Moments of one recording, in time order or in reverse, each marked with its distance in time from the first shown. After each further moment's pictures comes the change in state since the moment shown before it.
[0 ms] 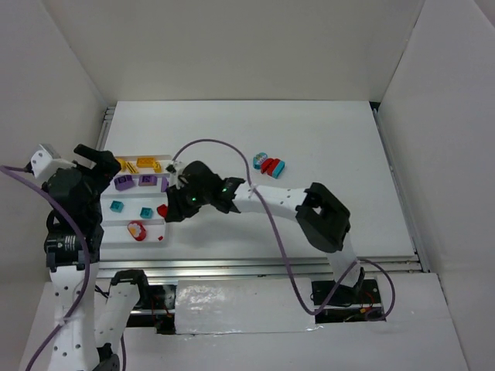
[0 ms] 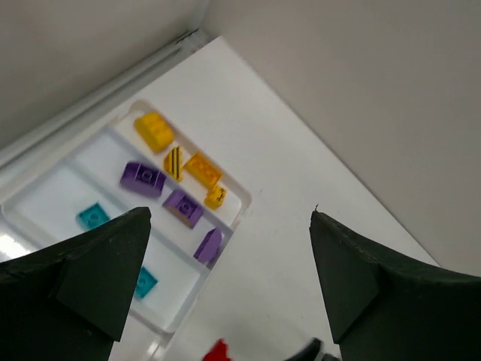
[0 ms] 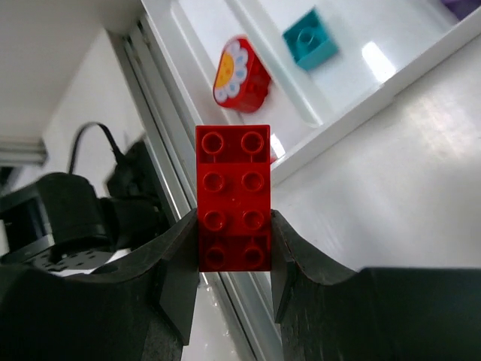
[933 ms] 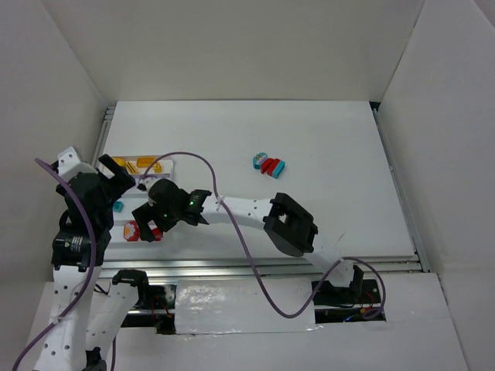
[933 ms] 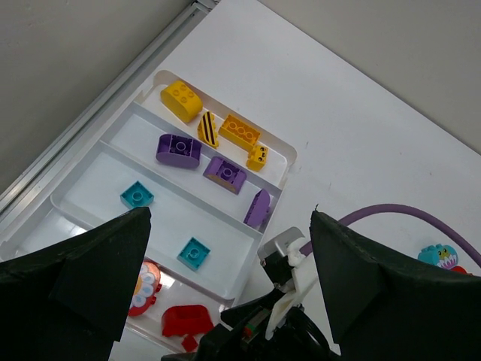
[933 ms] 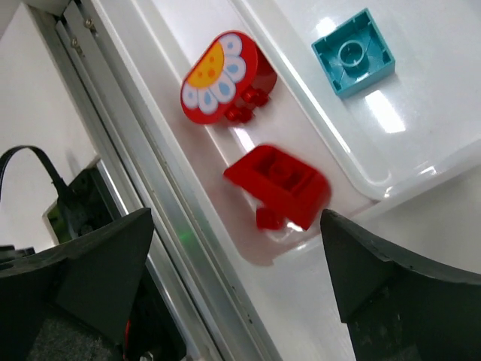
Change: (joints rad) left arm -0.164 -0.068 -0.060 -0.040 -0.081 0.221; right arm 0.170 0.374 0.461 -0.227 0.195 -0.050
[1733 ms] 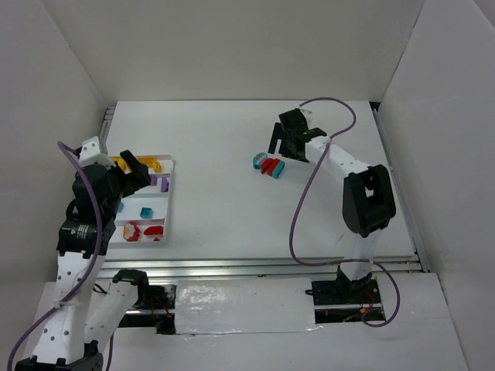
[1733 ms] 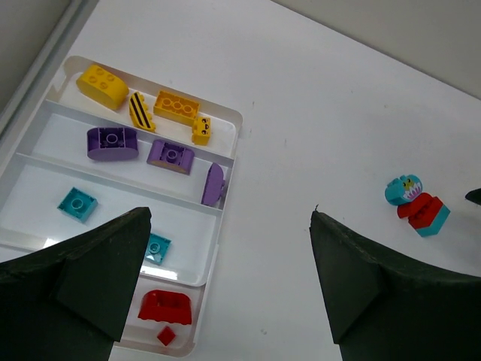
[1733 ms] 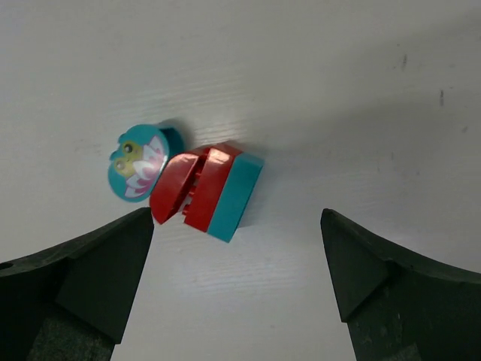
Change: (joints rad) left arm -0.024 0.058 -0.008 0.061 0.214 0.072; right arm -0.791 -0.490 -0.496 -0.179 0.396 0.064
